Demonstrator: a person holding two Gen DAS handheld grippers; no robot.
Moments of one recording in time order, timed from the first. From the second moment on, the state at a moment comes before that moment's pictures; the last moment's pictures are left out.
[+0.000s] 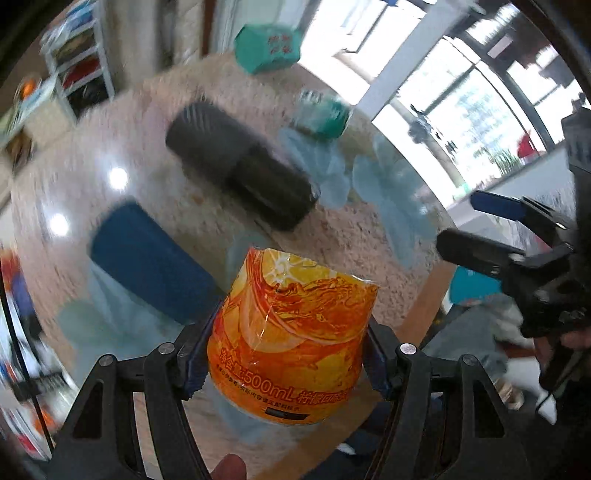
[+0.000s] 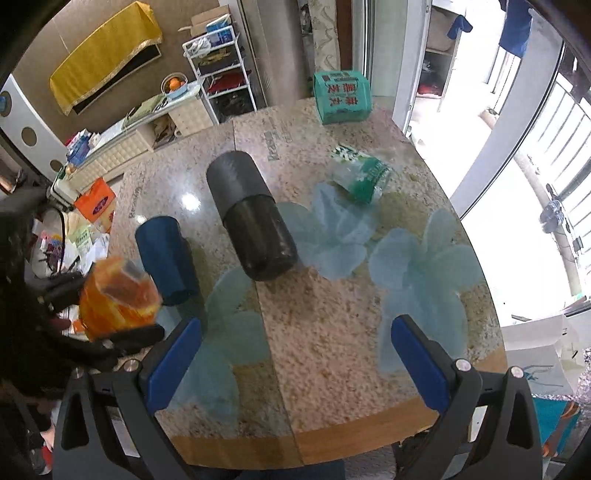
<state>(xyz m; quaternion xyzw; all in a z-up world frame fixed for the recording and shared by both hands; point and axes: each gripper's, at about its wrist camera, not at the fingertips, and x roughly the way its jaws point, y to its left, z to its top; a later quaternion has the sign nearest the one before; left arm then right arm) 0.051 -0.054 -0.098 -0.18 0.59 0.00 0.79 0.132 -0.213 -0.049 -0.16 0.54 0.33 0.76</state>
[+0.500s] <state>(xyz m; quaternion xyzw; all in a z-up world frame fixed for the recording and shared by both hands) 0.081 -0.117 -0.195 -0.27 0.63 0.10 0.72 0.168 -0.238 -0.082 -0.20 0.57 0.37 0.71</state>
